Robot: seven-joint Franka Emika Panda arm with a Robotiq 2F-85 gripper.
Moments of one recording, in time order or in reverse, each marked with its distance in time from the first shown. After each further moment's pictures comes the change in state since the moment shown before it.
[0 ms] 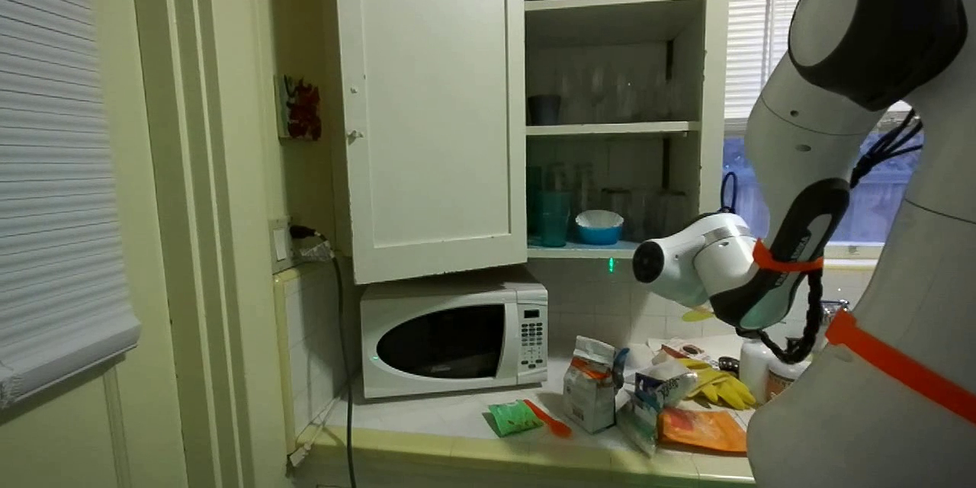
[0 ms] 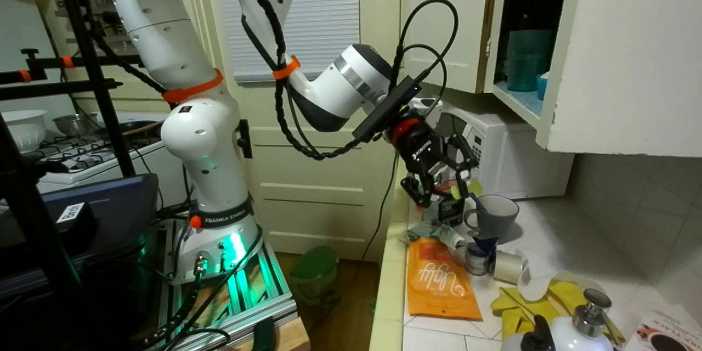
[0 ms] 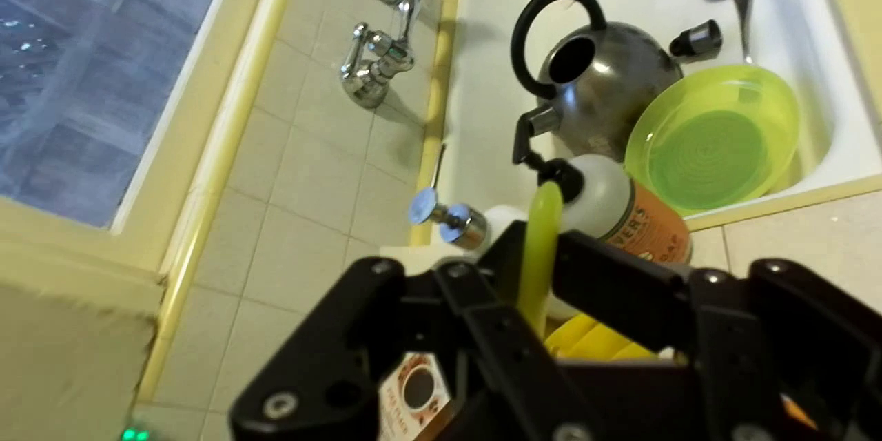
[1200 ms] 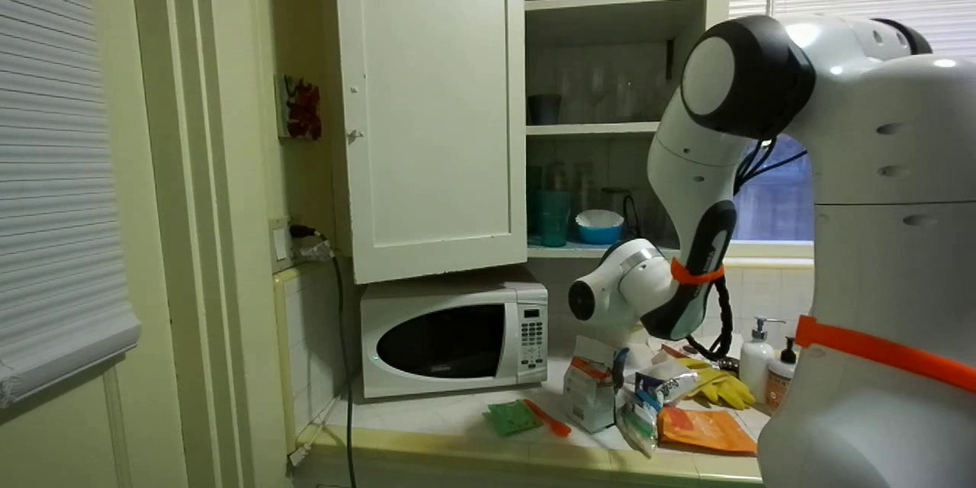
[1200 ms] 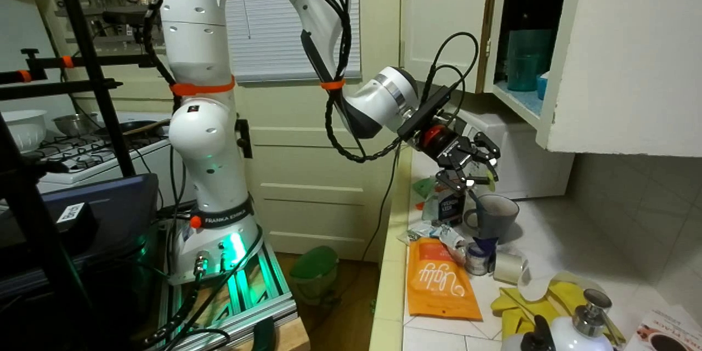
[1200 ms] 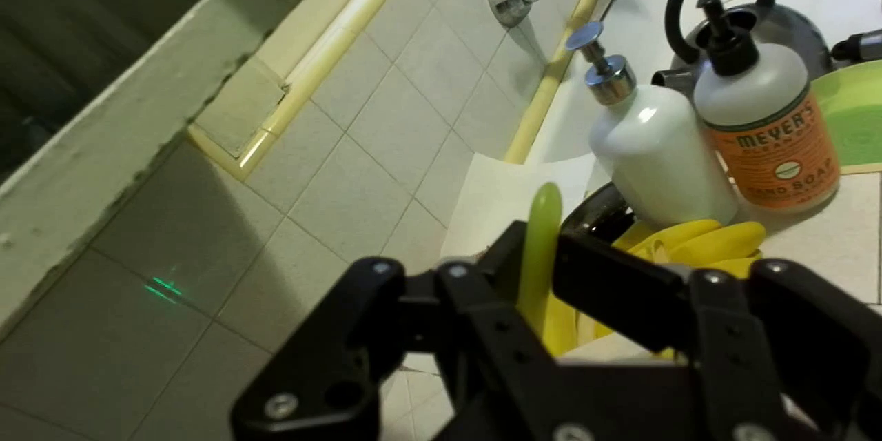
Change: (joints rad) arm 0.137 0.323 0.127 0.204 -0.041 -0.166 -0.026
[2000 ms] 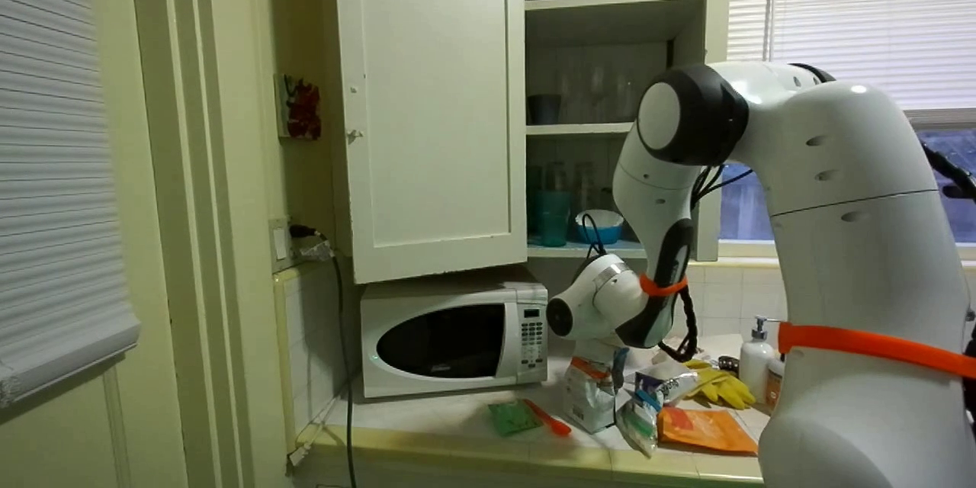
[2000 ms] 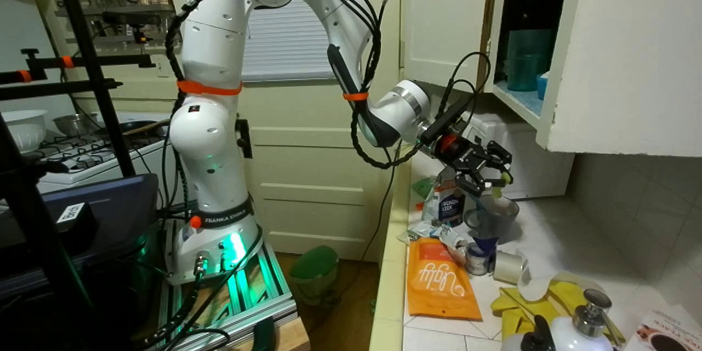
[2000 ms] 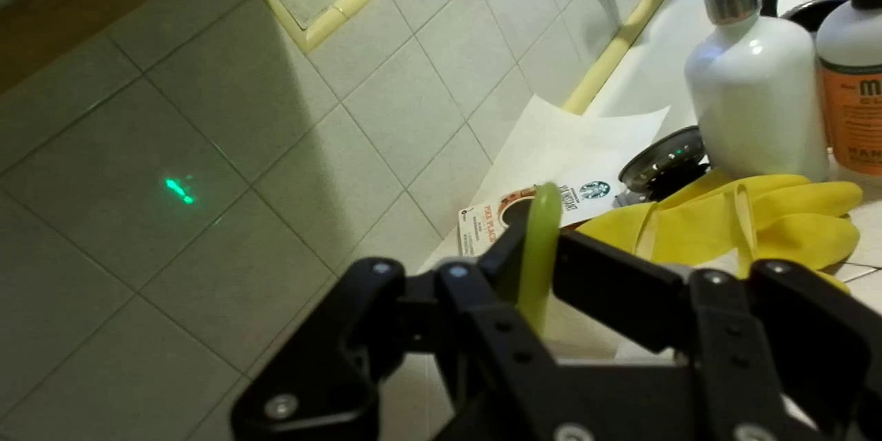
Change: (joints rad) arm 0.013 0.191 0.048 0.157 -0.042 0.000 -0.104
